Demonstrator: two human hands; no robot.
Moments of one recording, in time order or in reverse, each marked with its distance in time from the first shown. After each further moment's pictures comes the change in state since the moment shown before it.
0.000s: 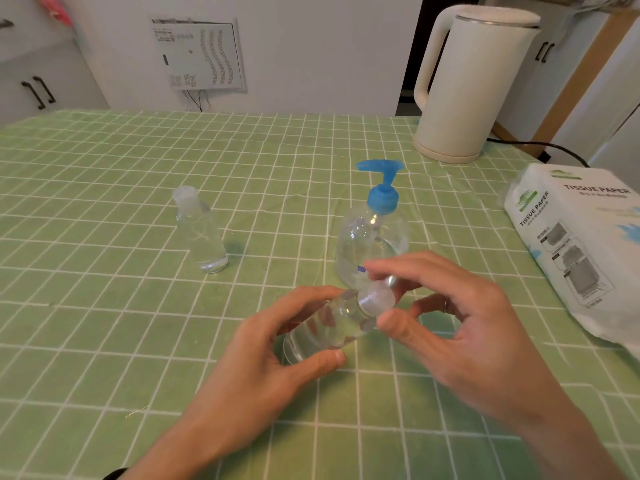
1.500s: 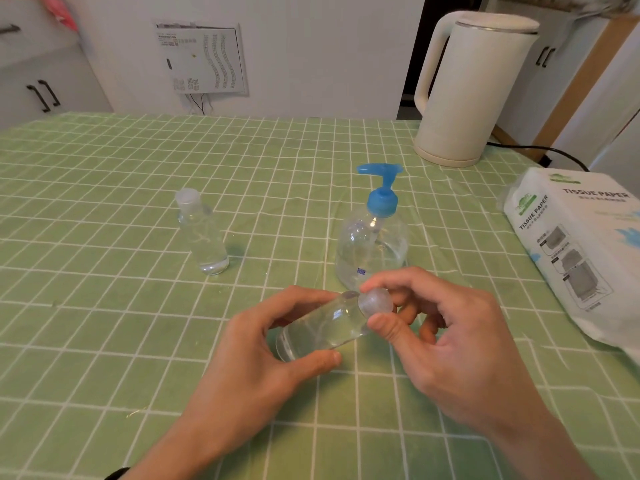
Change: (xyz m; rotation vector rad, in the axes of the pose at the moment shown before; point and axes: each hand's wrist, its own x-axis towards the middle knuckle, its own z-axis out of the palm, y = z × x) left_hand 0.000 -0.001 -0.001 0.068 0.122 -0.025; right_hand -0.005 -0.001 0.014 -0.116 0.091 0.000
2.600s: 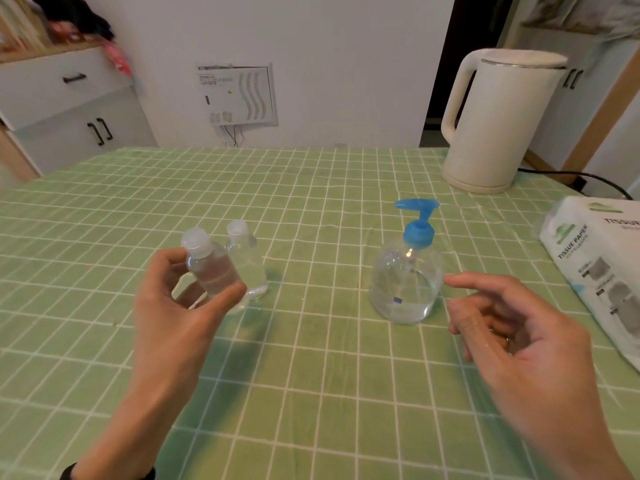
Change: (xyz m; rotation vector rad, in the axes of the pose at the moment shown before) left_hand 0.015 -0.025 -0.095 -0.095 0.631 -0.117; right_hand 0.003 -0.003 -0.004 0.156 0.288 0.137
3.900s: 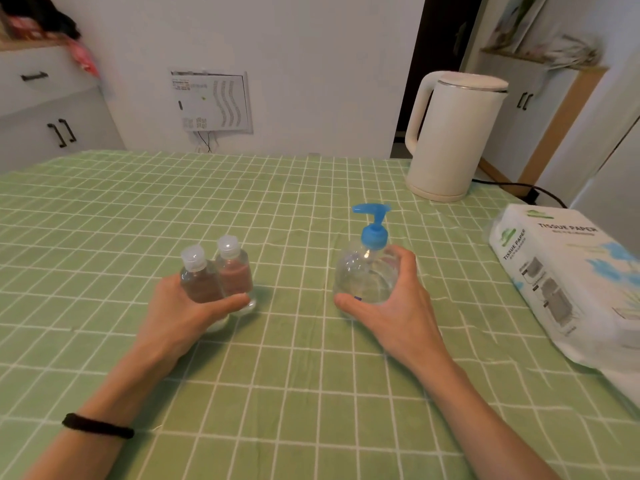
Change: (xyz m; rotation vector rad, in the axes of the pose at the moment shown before) left_hand 0.019 -0.014 0.019 0.187 -0.352 -0.168; right_hand 0.042 0.049 0.048 -0.269 -0.139 0.222
